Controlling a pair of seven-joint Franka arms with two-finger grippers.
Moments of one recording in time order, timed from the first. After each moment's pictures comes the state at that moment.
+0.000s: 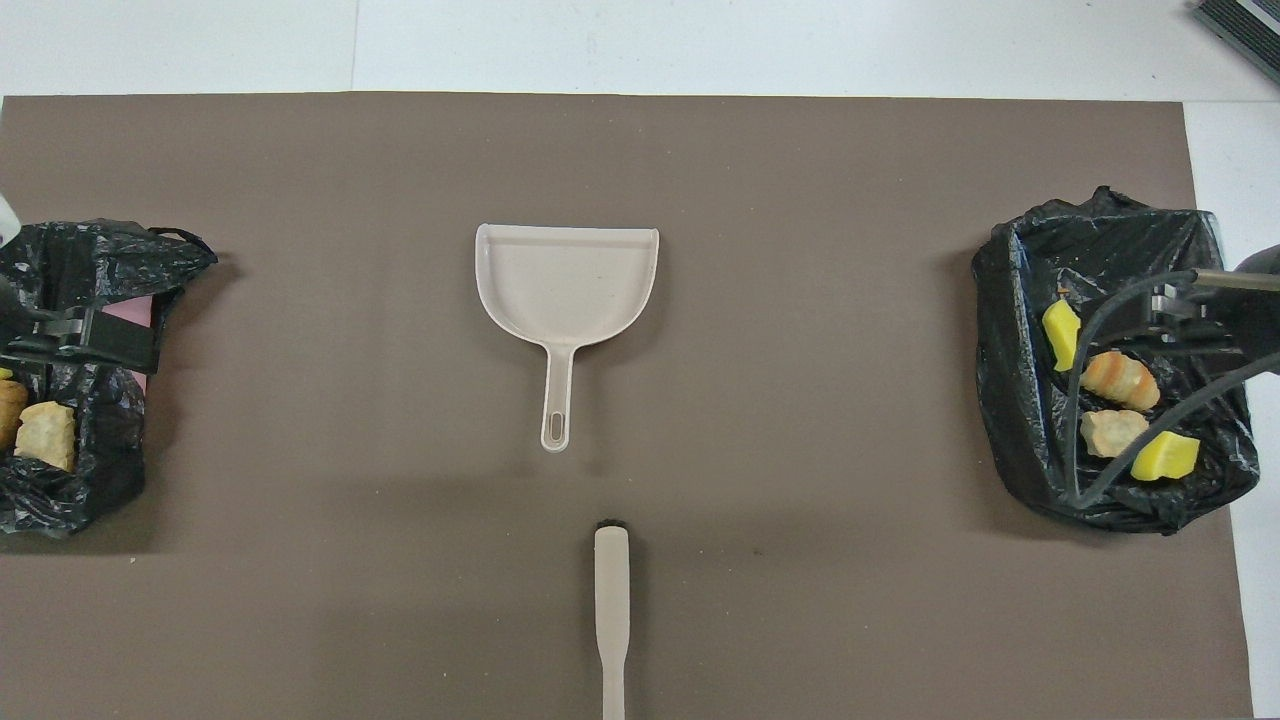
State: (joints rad) left arm 0.11 -0.02 -0.15 -1.63 -0.01 1.55 0.03; right arm 0.08 -0.01 0.00 -1.48 -0.03 1.44 0.24
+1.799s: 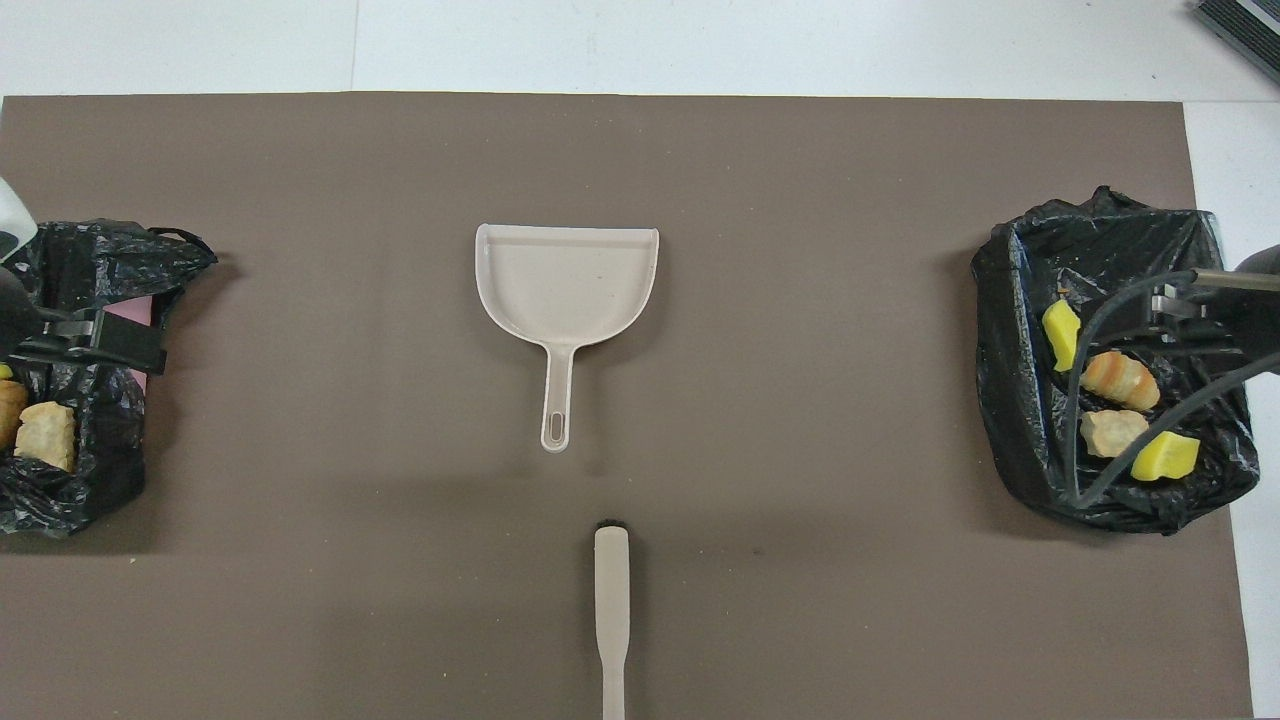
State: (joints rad) left arm -0.03 -0.02 -0.02 -1.63 0.01 1.56 0.04; right arm 0.08 -0.01 0.00 -1.48 -0.03 1.44 0.24
